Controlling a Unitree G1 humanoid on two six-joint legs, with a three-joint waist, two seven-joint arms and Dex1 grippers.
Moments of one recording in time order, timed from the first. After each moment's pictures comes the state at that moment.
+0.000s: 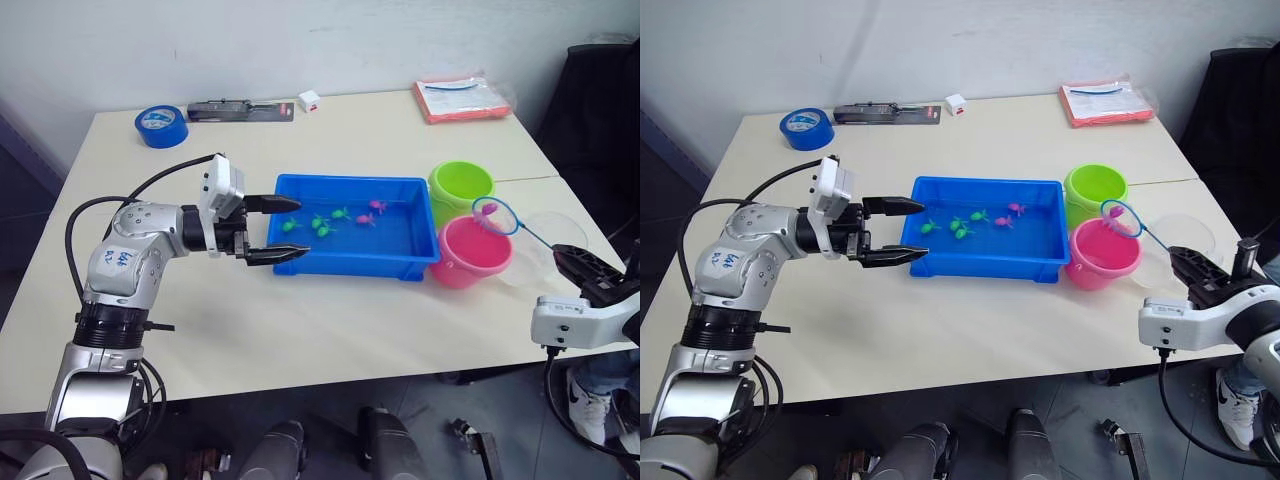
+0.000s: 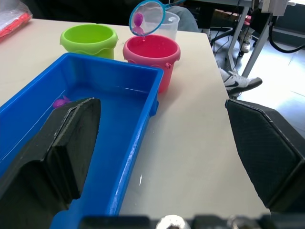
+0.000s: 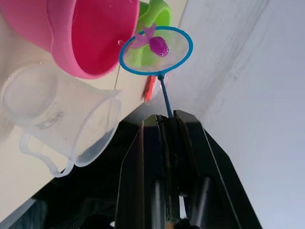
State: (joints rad) left arm -0.69 0.60 -0.02 0.08 -0.48 0.44 -1.15; right arm 0.40 -0.98 -0.59 -0.59 -0.75 -0.15 0.51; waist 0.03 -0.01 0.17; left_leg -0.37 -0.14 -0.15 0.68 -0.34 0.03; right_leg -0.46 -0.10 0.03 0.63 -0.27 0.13
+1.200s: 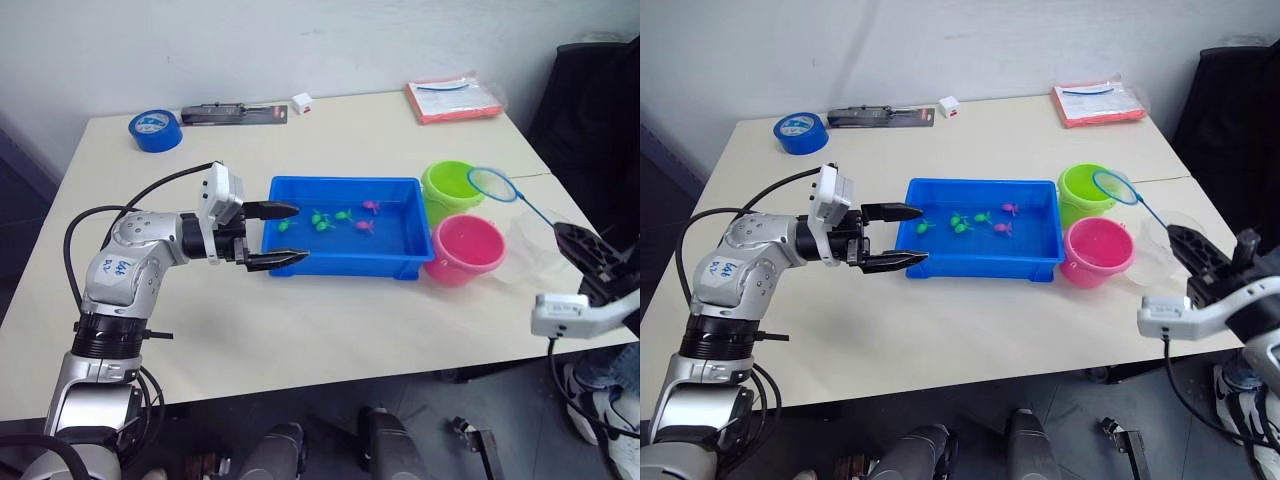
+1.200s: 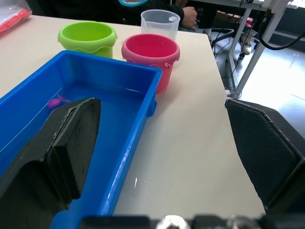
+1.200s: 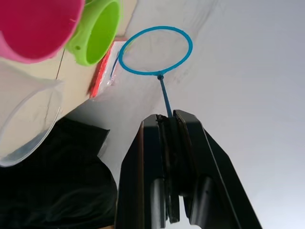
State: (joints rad) left arm -0.65 0.60 0.00 0.03 -0.50 0.47 -1.11; right arm 0.19 -0.94 -0.53 -0.54 -0.70 -0.25 0.49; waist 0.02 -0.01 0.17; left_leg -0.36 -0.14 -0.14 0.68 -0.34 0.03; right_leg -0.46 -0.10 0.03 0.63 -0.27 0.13
